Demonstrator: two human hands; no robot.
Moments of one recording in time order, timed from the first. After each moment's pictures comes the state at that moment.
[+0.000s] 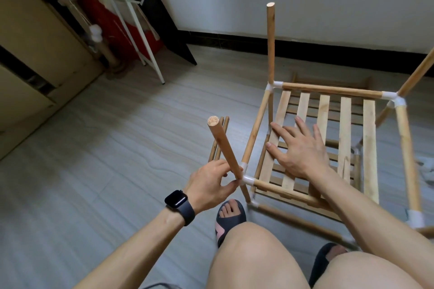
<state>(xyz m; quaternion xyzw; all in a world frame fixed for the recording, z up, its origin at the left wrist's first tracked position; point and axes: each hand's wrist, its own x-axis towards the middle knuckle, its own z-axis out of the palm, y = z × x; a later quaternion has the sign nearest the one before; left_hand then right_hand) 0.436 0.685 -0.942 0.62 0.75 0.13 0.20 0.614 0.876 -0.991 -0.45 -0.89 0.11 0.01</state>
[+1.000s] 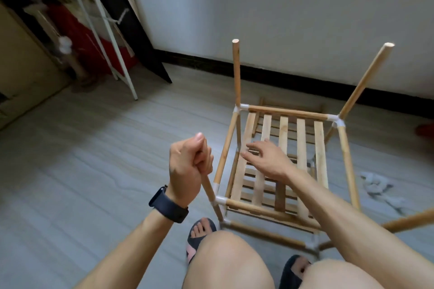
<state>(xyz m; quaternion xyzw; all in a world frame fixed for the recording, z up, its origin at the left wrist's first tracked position) 0.478 0.724 -0.845 0.41 0.45 0.71 0.36 0.621 0.883 -0.933 -0.43 -0.84 0.34 0.01</state>
